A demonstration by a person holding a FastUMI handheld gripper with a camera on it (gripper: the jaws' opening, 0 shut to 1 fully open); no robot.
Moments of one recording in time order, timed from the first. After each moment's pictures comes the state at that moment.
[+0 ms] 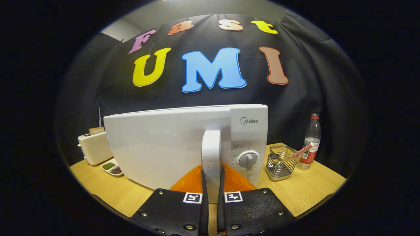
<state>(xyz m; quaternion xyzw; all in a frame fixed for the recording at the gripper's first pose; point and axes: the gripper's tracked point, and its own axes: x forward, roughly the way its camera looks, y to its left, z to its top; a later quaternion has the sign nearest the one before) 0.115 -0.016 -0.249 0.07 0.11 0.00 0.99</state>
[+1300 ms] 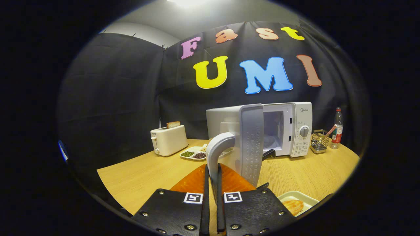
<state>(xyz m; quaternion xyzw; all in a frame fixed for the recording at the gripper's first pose) -0.075 0.185 -0.210 0.08 0.08 0.15 0.98</state>
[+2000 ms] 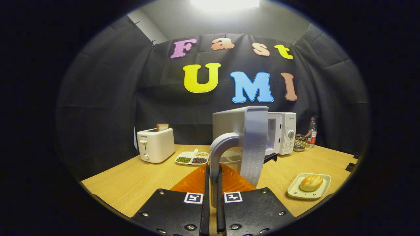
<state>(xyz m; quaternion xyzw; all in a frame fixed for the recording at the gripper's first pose) -0.087 0.310 -0.201 0.04 0.07 -0.02 1.00</state>
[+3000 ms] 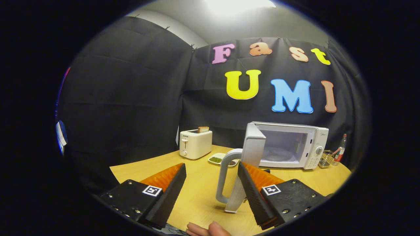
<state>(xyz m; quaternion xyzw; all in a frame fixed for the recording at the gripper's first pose) -0.145 0.296 -0.155 0.00 0.03 0.20 0.98</state>
